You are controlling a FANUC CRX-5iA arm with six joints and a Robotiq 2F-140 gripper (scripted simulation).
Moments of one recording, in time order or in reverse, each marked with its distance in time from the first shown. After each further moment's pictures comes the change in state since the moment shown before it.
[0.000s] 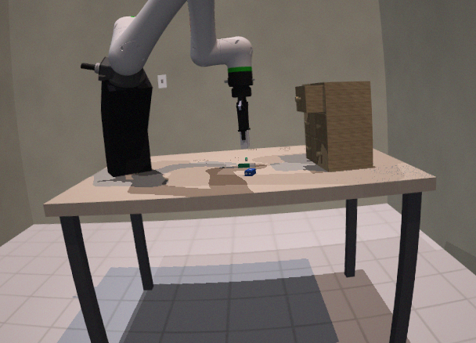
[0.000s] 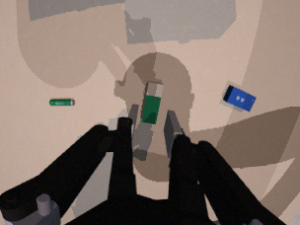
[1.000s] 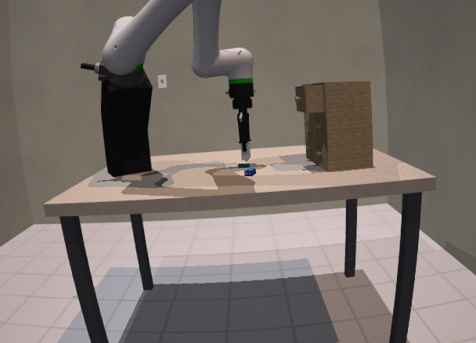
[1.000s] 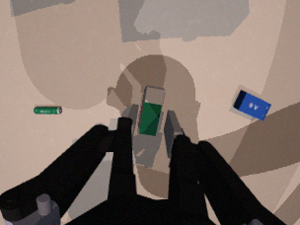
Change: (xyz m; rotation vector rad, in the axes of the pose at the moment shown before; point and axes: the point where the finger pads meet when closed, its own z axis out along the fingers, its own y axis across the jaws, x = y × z) arm 0.000 0.001 0.044 -0.005 0.000 0.001
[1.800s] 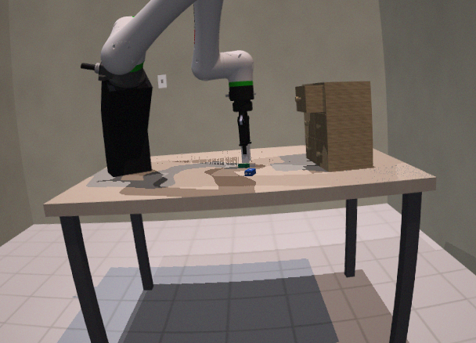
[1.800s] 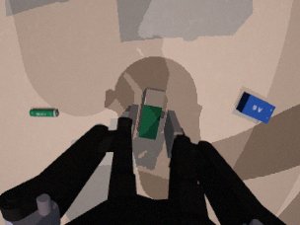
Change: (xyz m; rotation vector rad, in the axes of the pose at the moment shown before) arm 0.000 0.000 0.011 0.000 0.002 0.000
